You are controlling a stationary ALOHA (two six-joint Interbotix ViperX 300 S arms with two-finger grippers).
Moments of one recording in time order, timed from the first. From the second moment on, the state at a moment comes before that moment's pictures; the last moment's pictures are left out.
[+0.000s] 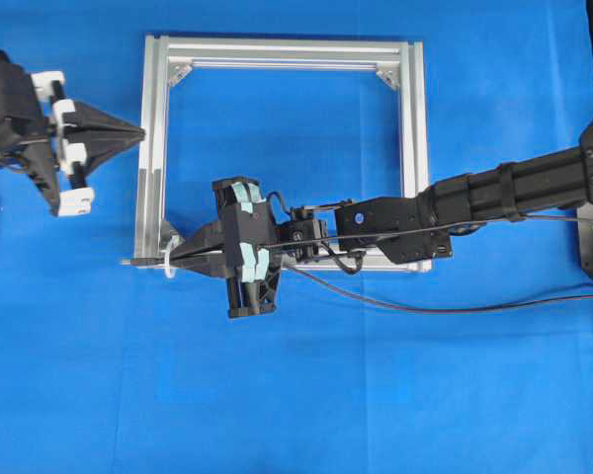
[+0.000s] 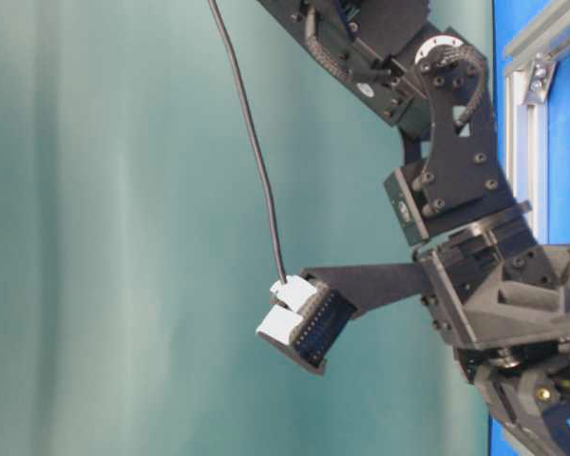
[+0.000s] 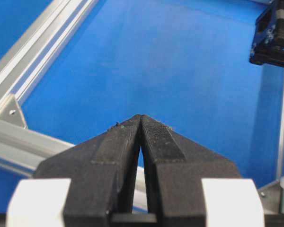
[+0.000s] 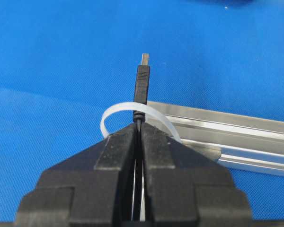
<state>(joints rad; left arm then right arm) 0.24 -0.37 1.35 -0.09 -0.70 -0.01 0.05 0.48 0.31 -0.10 -0.49 0.16</state>
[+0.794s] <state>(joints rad) -0.20 -0.67 1.43 -0.07 -0.55 -0.01 0.05 0.48 0.31 -0.10 -0.49 0.17</state>
